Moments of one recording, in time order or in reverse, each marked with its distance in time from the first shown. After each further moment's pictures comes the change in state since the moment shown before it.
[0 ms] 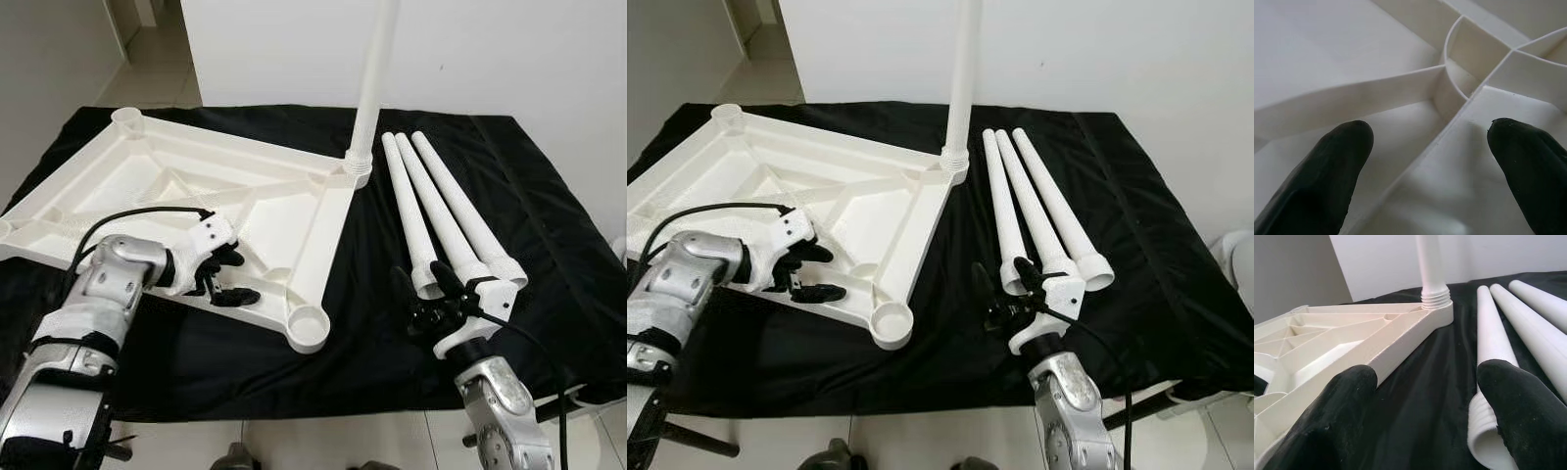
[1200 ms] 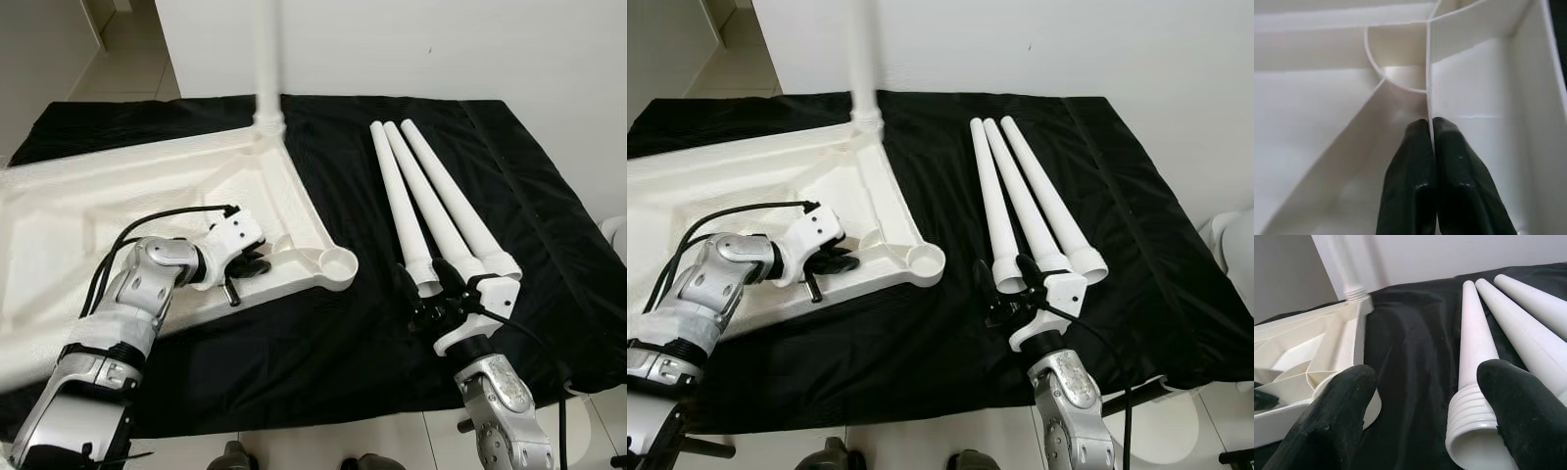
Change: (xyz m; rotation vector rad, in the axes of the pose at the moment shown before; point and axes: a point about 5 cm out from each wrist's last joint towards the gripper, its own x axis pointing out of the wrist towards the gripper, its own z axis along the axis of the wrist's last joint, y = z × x) left arm 0.019 -0.014 0.023 0.106 -0.055 0.174; right arm 0.002 0.000 0.002 0.001 -0.011 -0.008
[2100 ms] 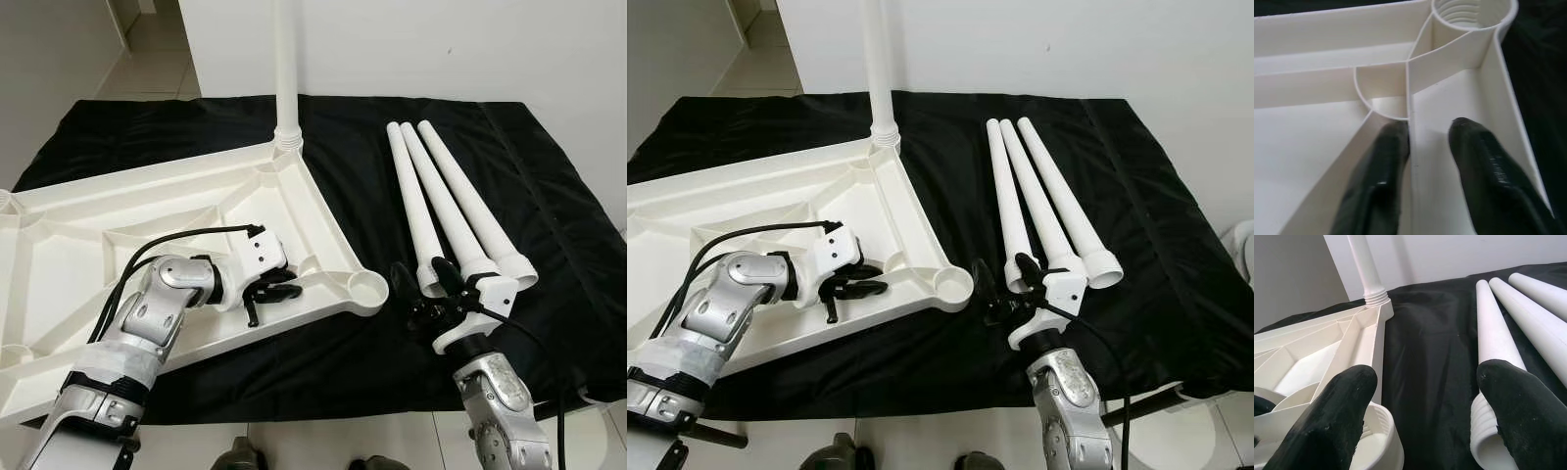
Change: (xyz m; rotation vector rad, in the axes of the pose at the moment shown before) left arm 0.006 -0.036 0.019 0.062 -0.159 -0.166; right arm 0.001 0.000 0.000 0.001 -0.005 -0.006
